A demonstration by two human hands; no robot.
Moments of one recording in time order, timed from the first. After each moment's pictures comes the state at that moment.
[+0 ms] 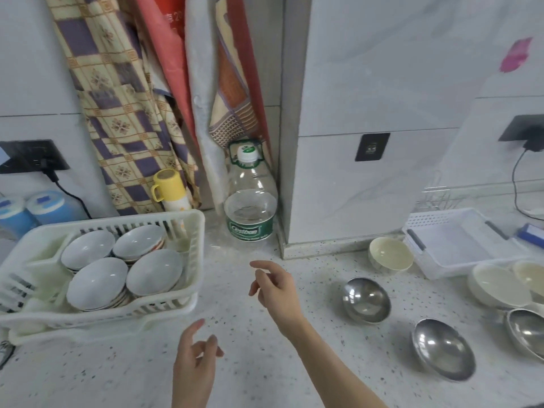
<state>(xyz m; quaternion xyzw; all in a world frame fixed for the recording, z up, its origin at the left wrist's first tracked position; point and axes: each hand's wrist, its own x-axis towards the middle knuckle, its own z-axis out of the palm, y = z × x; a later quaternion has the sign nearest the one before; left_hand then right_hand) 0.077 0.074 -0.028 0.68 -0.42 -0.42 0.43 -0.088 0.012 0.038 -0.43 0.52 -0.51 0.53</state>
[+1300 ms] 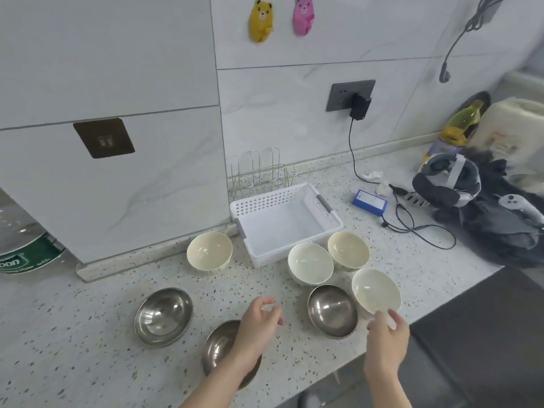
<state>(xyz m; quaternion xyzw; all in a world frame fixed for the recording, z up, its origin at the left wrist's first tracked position) -0.425 0.089 -0.039 0.53 -0.57 -0.61 0.16 -0.602 0.205 -0.026 0.06 0.78 -0.60 0.18</state>
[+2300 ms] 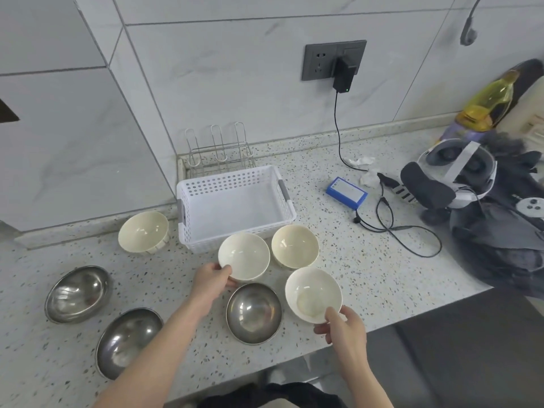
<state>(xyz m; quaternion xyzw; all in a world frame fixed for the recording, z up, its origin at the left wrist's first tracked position) -0.558 0.053 -0.055 0.68 -0.45 -0.54 0.21 -0.762 0.225 -0.045 -0.12 0.79 -0.43 0.42</state>
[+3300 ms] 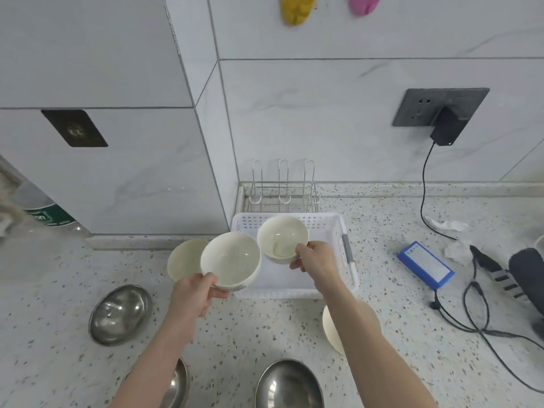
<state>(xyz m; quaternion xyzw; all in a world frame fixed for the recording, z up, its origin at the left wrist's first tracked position) -0.487 -0.008 0.007 0.71 -0.32 -0.50 0.38 -0.722 -0.071 -0.015 -0.39 0.71 -0.34 0.48</state>
